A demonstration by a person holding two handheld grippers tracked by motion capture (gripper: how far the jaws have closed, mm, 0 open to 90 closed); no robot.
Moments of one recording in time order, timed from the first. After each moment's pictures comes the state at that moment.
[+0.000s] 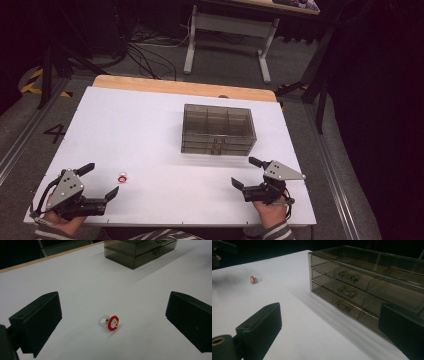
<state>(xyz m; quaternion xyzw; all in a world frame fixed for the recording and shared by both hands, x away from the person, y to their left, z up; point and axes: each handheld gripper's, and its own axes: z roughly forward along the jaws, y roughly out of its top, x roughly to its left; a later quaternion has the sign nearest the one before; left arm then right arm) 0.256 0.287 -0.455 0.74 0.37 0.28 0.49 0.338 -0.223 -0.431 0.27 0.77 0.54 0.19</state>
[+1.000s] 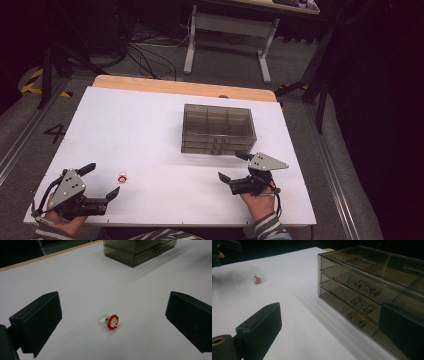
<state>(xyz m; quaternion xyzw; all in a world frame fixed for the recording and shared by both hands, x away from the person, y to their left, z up) 0.258 0.286 -0.456 0.75 0.36 0.28 0.48 0.359 -0.190 -0.429 0.24 0.79 0.53 0.17</state>
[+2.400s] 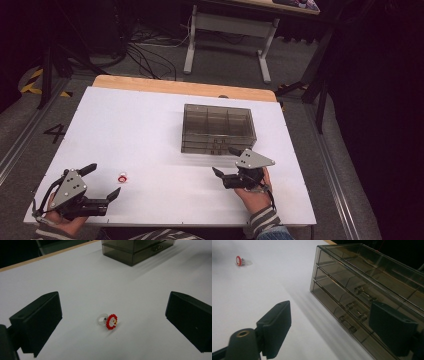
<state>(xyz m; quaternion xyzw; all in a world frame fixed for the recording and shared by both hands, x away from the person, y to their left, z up) 0.258 0.284 -0.456 0.75 0.36 0.28 0.48 0.363 -0.168 -0.423 0.20 0.83 0.47 0.24</state>
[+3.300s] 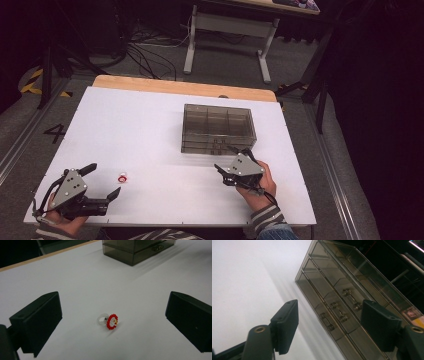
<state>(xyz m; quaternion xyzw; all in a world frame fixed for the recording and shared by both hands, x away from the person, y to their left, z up) 0.258 0.284 -0.456 0.75 0.36 0.28 0.48 0.357 -0.157 -0.422 0.13 0.84 0.38 0.36</state>
